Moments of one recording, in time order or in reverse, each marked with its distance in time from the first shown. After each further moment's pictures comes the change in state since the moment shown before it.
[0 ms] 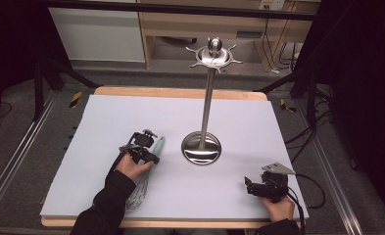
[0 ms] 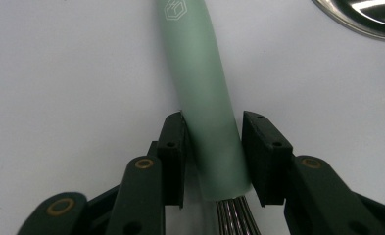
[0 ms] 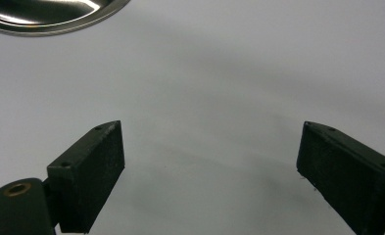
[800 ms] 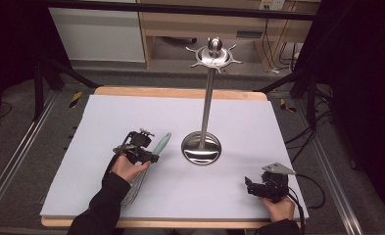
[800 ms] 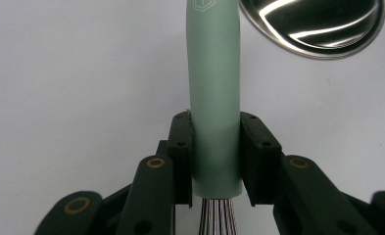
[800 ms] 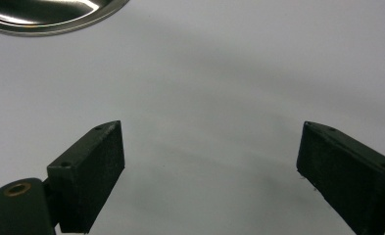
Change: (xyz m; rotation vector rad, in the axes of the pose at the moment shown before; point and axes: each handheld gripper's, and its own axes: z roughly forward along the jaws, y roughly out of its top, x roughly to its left) left arm -0.009 -0.009 -0.034 -0.117 -0.047 0.033; right arm -0.001 0.000 -0.001 -0.001 -0.003 0.000
